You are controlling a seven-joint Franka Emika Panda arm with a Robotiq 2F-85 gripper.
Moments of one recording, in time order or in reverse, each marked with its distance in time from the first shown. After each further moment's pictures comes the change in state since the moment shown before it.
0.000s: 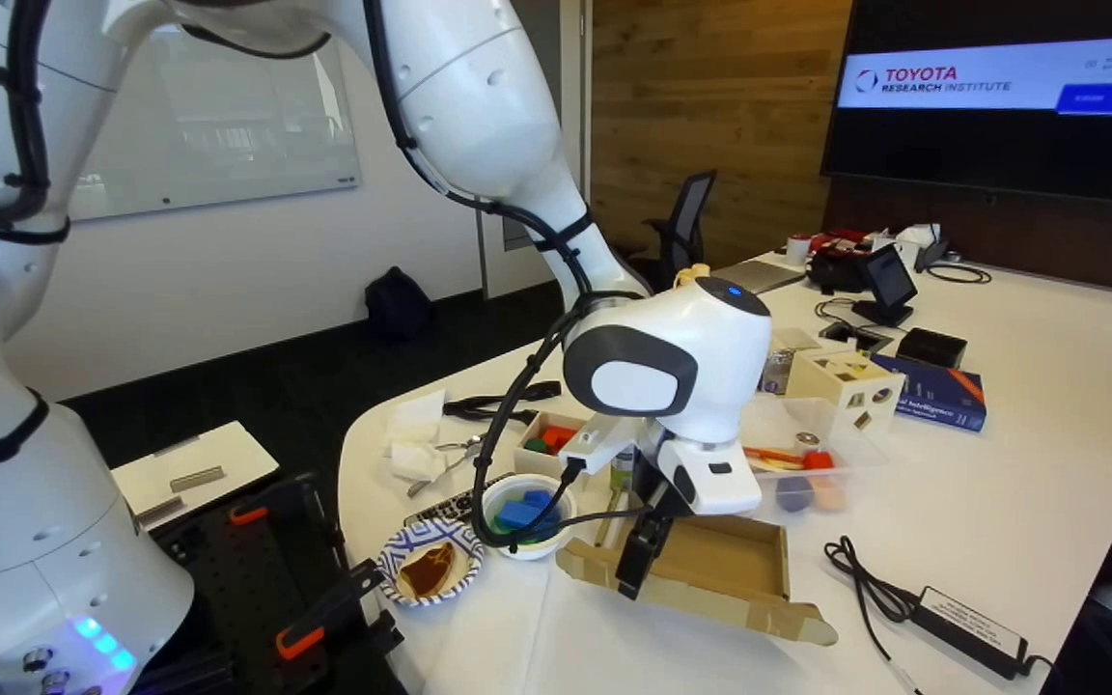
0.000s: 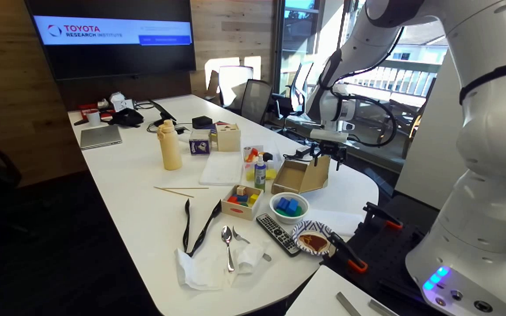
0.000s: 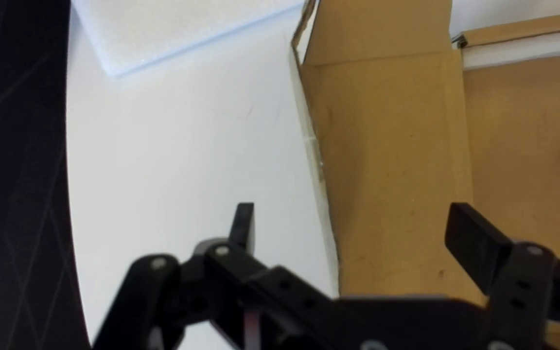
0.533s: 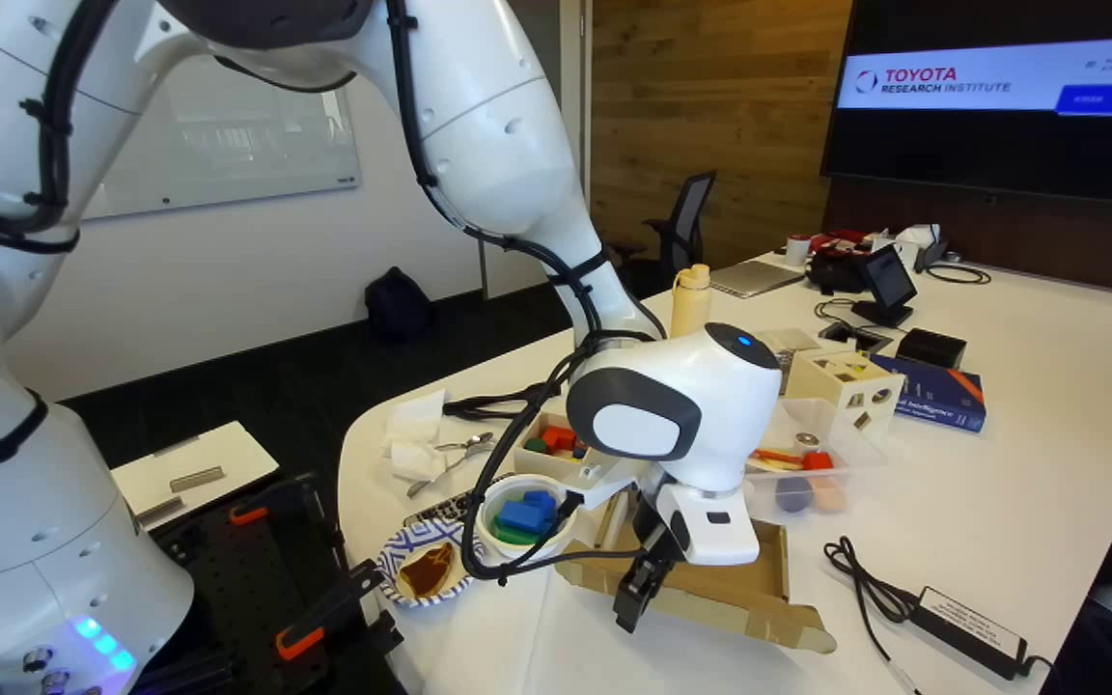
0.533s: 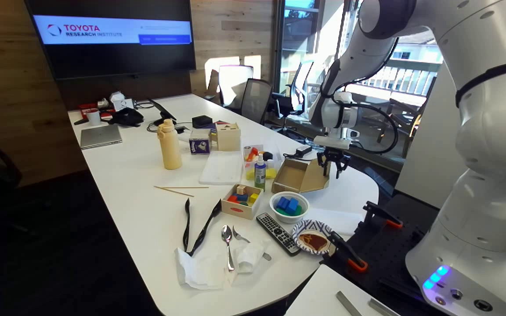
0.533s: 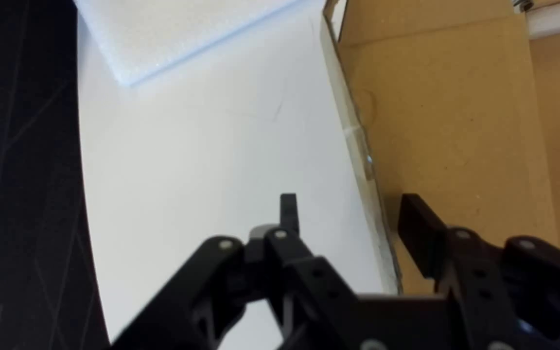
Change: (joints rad) arm -0.013 0.083 -0.023 0.032 0.048 0.000 0.019
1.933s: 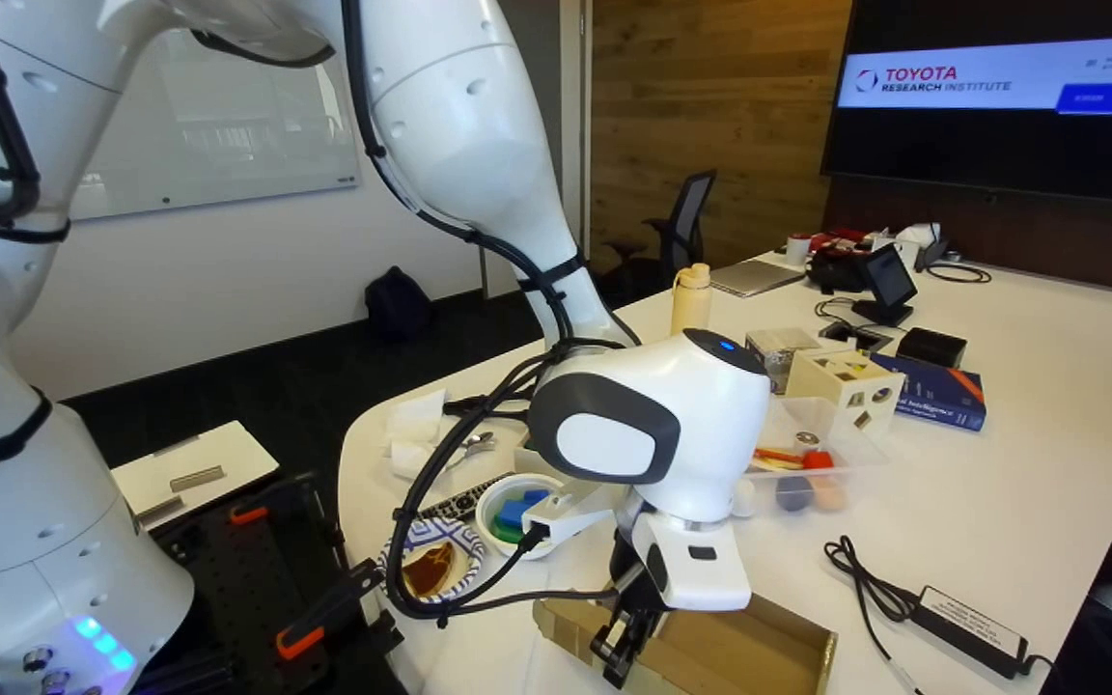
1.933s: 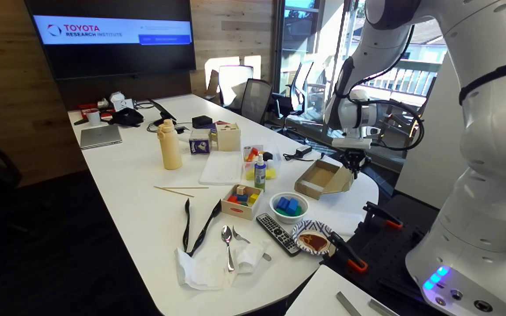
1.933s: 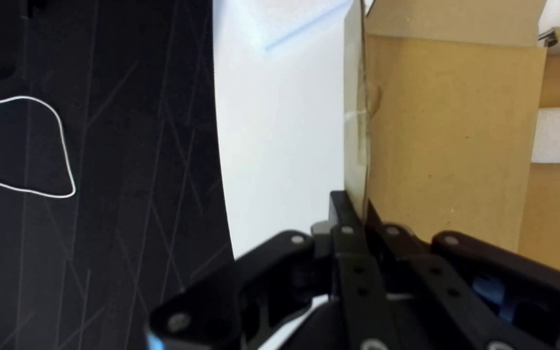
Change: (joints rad) arm 0.068 -0.079 -0.158 -0.155 -0.106 0.038 0.033
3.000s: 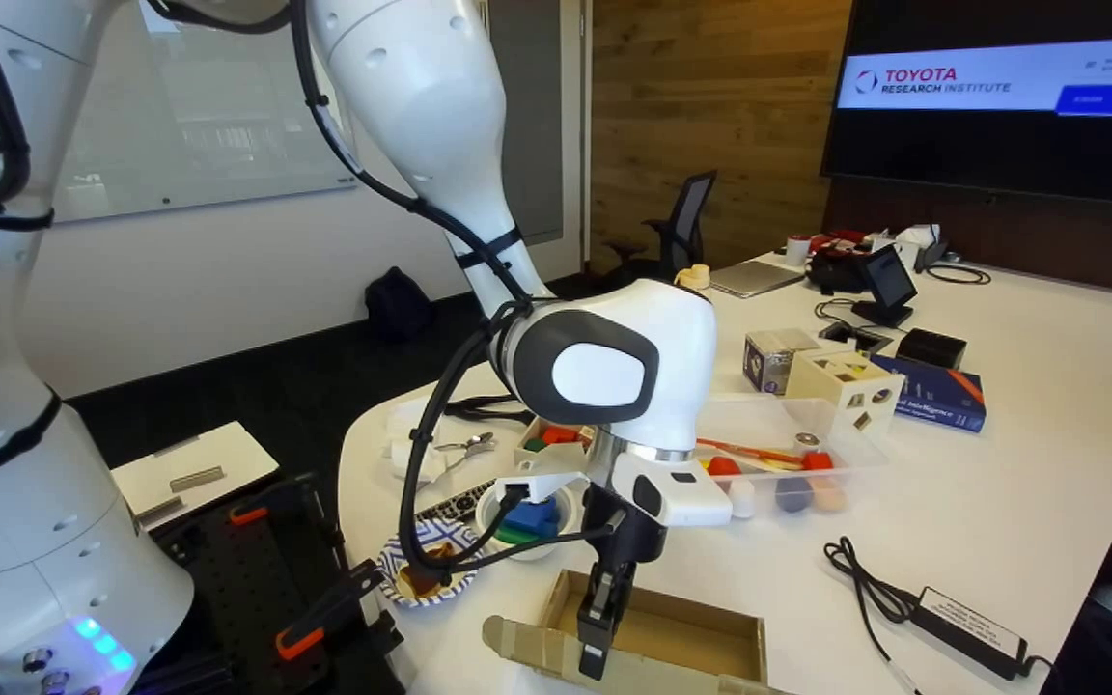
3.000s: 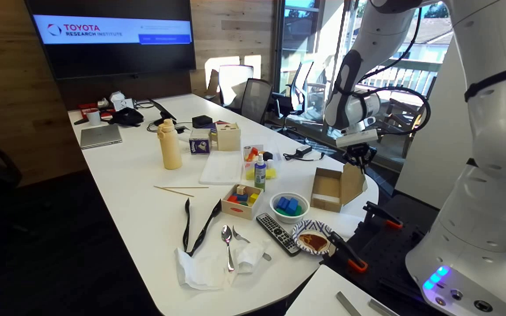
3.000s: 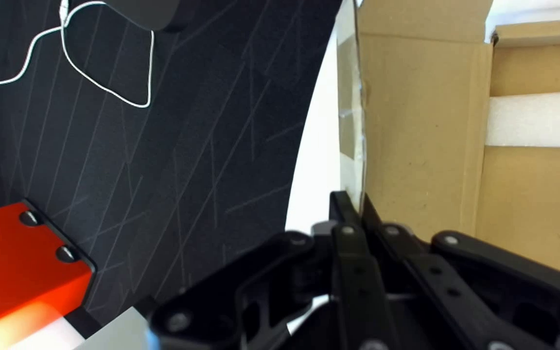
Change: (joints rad) arm 0.158 -0.100 -0.107 -0.093 -0.366 -0.058 0.083
